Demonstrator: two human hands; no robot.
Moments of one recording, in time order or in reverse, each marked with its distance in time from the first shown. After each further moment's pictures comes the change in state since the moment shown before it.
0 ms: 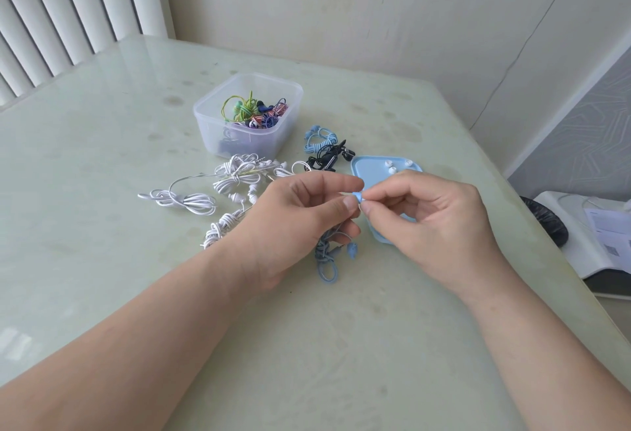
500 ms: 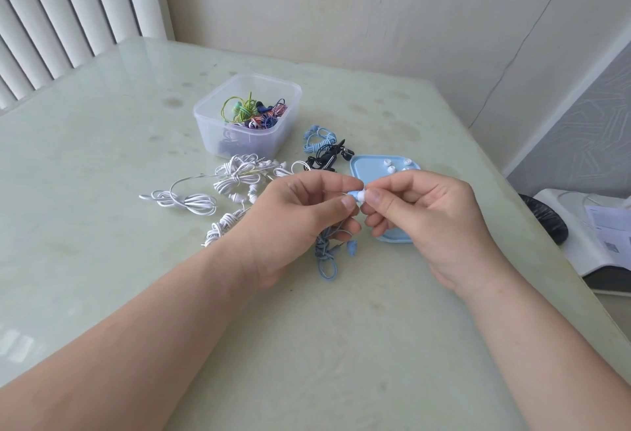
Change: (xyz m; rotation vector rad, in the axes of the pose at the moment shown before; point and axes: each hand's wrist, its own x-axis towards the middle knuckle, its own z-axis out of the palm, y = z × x) left_hand 0.000 0.002 0.000 -0.009 -0.013 0.003; right_hand 0.004 0.002 -0.001 0.244 0.046 0.314
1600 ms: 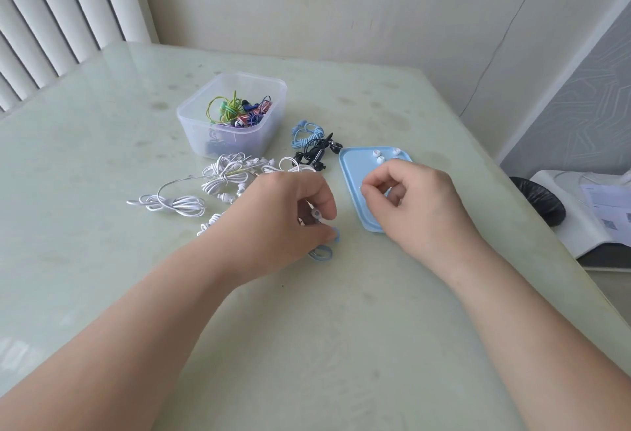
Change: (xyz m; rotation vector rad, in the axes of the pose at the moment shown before) left_hand -0.013 0.023 -0.003 0.992 0.027 0.145; right_hand 0.006 0.013 -0.007 -0.699 0.109 -0.158
